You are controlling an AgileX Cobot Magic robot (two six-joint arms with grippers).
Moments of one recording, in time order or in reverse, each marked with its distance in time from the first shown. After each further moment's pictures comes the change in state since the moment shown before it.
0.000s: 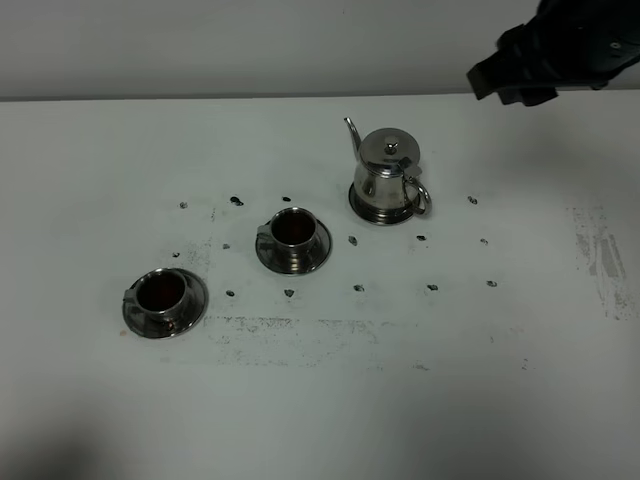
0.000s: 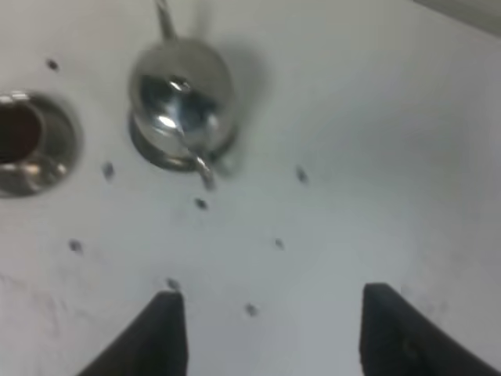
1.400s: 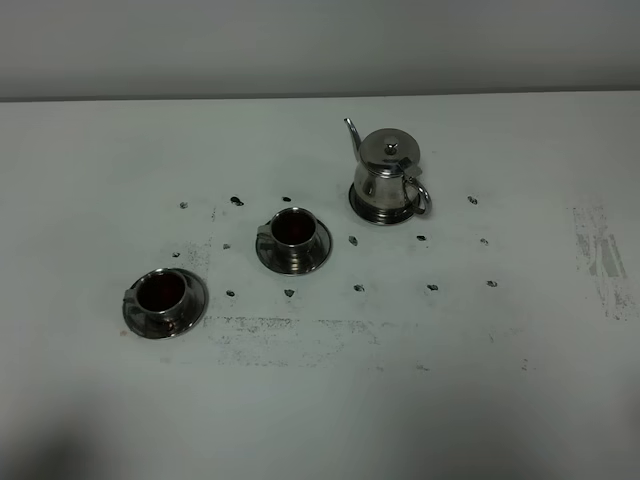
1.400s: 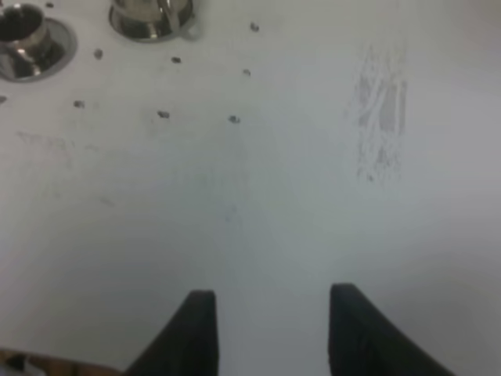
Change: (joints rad) left arm 0.000 0.000 0.000 0.100 0.000 0.000; right arm -0.216 -1.366 1.055 0.148 -0.036 0.001
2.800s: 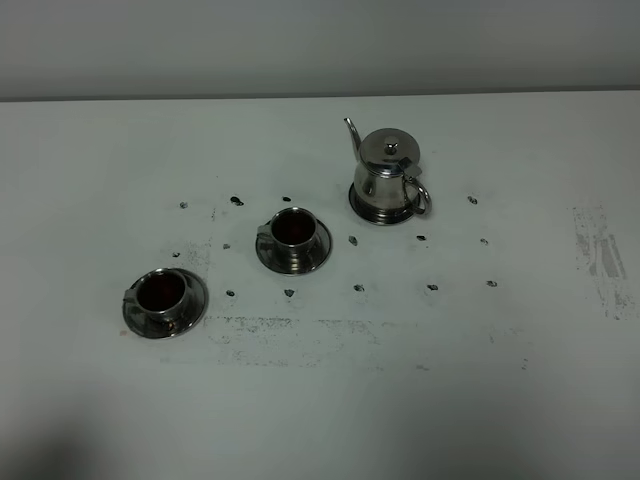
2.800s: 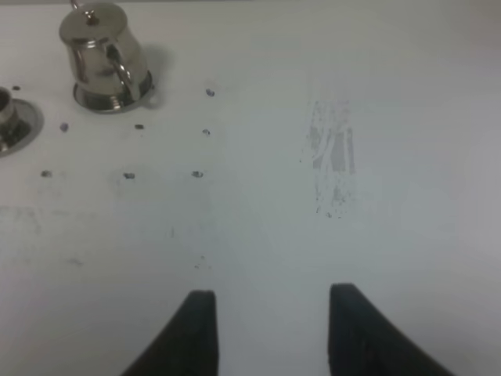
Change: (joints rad) left arm 0.000 0.000 0.000 0.001 0.000 0.000; right arm -0.104 -0.209 0.030 -0.001 0.016 0.011
